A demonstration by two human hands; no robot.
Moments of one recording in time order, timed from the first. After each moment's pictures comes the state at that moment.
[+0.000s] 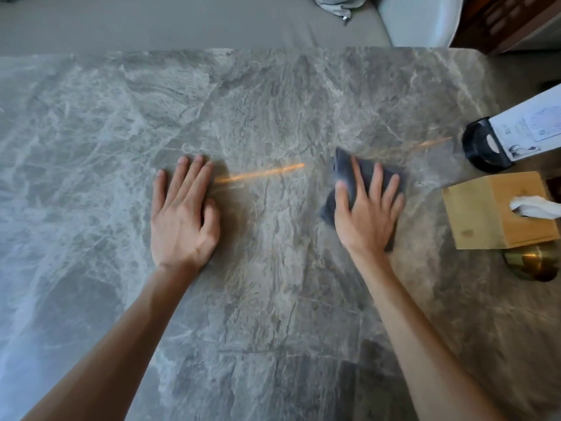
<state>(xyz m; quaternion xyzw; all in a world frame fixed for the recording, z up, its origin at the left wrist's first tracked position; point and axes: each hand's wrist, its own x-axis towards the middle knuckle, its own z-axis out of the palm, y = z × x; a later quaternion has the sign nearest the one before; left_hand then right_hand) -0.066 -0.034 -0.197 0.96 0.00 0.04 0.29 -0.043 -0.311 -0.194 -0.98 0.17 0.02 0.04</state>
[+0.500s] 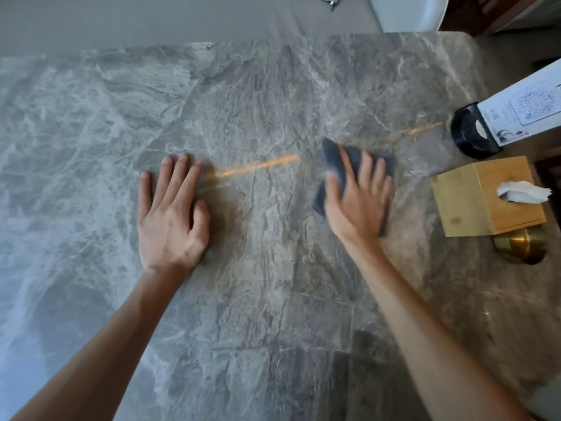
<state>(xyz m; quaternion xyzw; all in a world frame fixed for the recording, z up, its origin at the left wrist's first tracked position) -0.067 -0.035 -0.194 0.97 0.00 0.01 0.26 -0.034 -0.312 -0.185 -0.99 0.14 0.03 0.02</state>
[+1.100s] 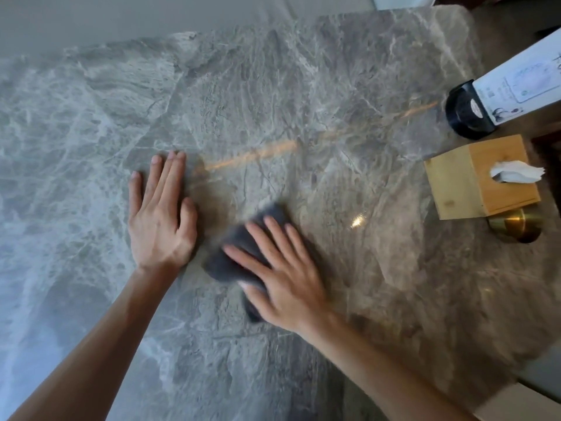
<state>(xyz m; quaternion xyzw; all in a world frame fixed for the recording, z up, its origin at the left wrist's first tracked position) -0.070 -0.033 -0.188 0.96 0.00 0.01 0.28 -0.158 -0.234 -0.165 -0.97 -0.20 0.11 0.07</state>
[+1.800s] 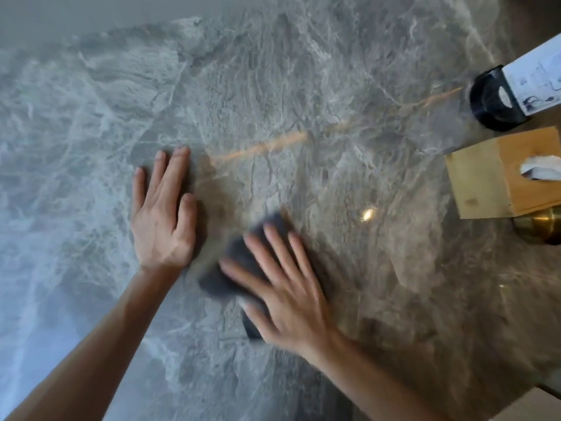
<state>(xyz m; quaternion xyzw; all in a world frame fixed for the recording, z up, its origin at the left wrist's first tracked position) -0.070 -0.030 -0.188 0.94 -0.01 0.02 0.33 -0.165 -0.223 -0.166 -0.96 -0.22 0.12 0.09</state>
